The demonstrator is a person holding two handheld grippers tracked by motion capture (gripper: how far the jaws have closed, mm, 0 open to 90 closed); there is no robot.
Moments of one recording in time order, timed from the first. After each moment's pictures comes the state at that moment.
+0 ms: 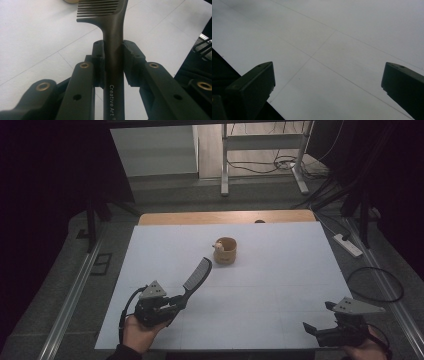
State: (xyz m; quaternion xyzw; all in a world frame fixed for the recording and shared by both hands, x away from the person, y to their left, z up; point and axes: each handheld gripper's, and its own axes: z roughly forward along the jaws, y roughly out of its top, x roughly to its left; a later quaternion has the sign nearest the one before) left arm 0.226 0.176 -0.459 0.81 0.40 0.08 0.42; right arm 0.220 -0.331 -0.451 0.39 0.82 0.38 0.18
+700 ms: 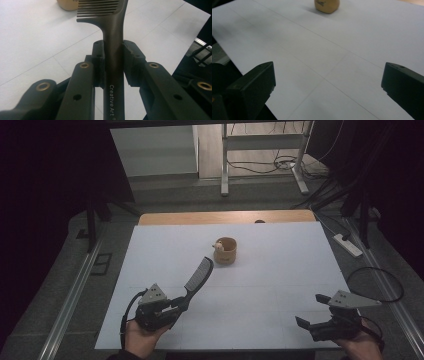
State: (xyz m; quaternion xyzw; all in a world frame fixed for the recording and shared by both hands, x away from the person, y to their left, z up) left arm 0.216 0.168 -0.455 0.80 0.40 0.09 0.44; right arm 0.230 -0.314 -0.438 0.35 0.82 0.43 0.16
